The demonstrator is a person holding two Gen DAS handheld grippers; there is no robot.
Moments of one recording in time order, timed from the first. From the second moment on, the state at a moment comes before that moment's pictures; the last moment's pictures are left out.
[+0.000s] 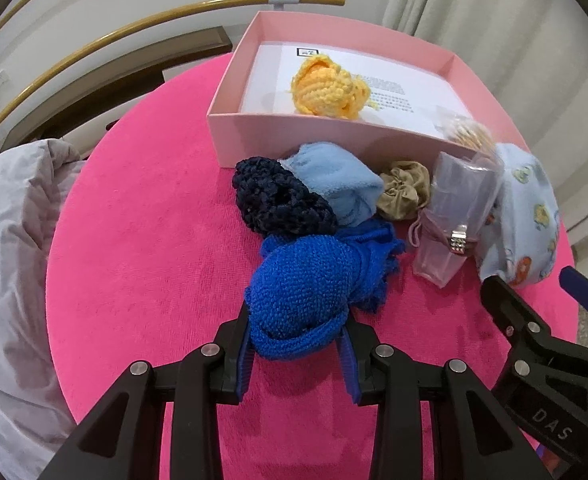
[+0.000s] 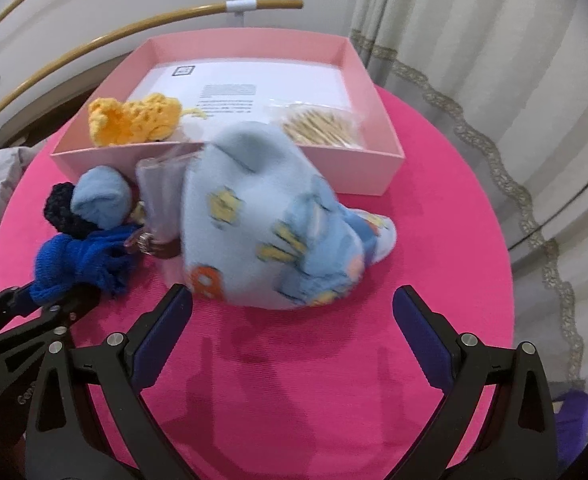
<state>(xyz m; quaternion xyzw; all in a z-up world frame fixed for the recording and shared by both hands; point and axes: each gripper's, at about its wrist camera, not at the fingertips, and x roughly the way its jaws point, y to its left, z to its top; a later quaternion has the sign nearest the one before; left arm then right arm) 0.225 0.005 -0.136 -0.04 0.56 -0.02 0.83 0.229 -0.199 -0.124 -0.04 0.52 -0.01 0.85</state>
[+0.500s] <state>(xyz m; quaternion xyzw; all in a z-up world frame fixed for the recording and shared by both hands) 0.228 0.005 -0.137 -0.04 0.56 -0.02 0.83 0.240 -0.220 -0.142 0.04 0.54 0.01 0.84</state>
